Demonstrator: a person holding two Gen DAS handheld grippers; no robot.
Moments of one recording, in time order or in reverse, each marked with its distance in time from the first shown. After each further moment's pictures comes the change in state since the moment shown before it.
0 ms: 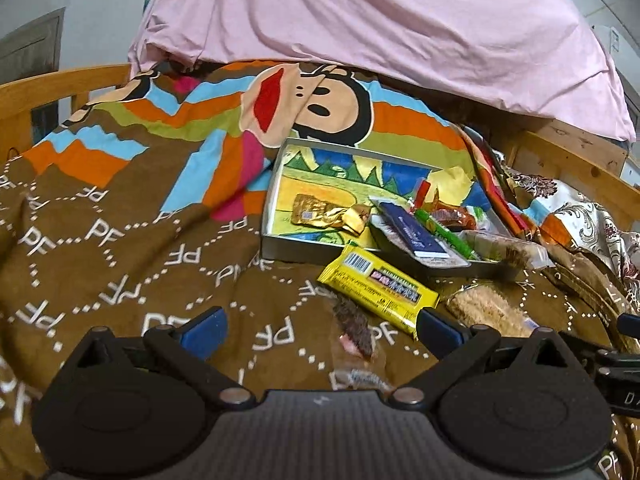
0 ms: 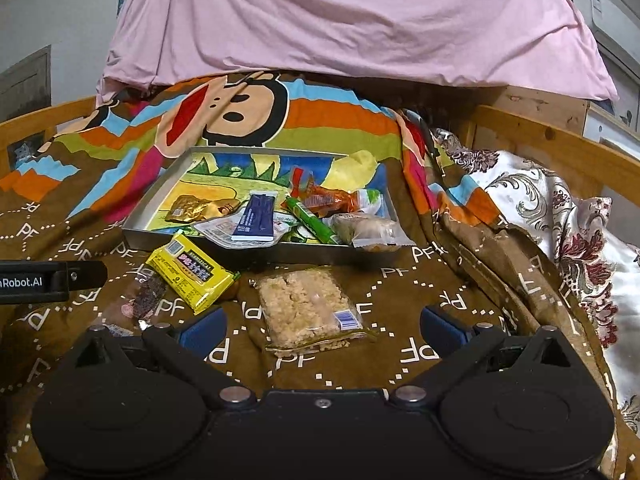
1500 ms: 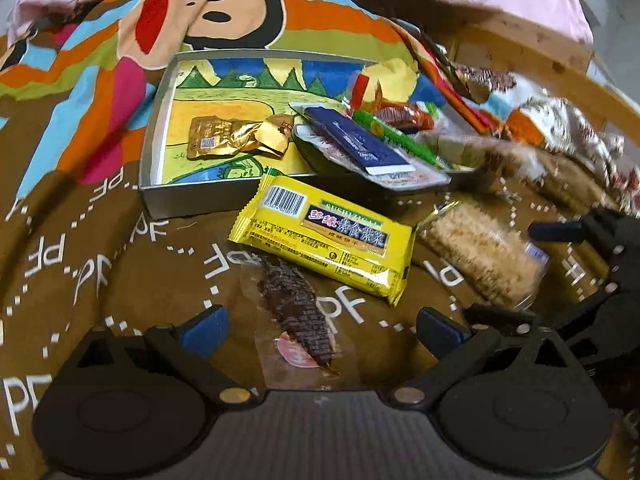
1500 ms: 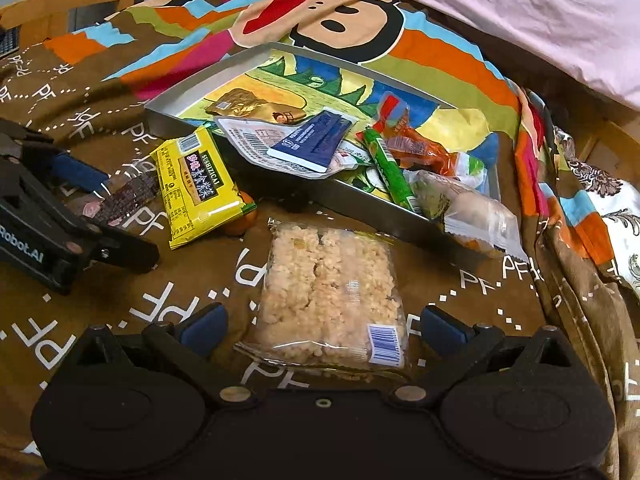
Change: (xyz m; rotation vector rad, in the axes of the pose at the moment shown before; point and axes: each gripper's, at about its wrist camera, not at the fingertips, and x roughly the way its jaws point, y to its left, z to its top) left arm 0.097 -0.026 0.003 0.194 0.278 -0.186; right arm 0.107 0.004 0.001 -0.359 0.183 0.198
